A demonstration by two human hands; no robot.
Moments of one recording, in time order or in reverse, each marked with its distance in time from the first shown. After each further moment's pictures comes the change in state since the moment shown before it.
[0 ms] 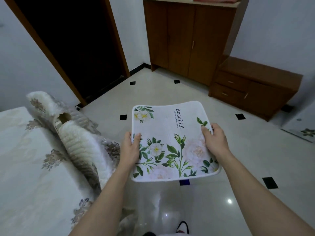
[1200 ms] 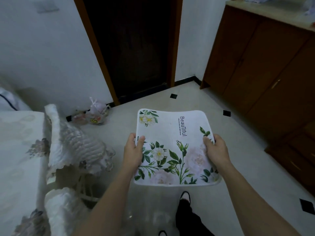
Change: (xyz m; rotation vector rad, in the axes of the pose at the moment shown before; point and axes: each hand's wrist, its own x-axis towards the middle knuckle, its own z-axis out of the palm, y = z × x) left_hand 0.468 -0.015 -0.040 -0.177 0.329 -0.177; right_hand 0.417 -0.192 0.323 -0.083 -0.337 -0.112
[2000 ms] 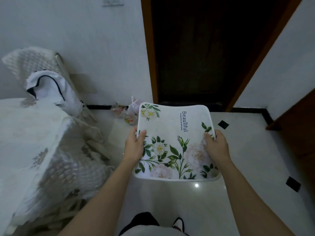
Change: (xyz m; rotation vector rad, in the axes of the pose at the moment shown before) left_hand 0.342 0.064 0.022 -0.040 0.450 -0.174; right_hand 0.385 -0.187 0.205 -0.045 -0.445 -0.187
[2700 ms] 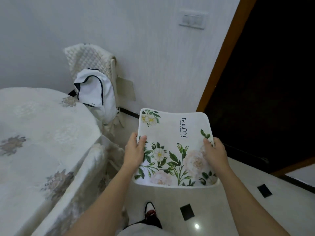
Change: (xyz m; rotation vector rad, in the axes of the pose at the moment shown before) left_hand 0.253 -0.004 -0.132 -0.036 0.352 -0.084; right_hand 0.202 -0.167 0.274 -0.159 -0.320 -0.157
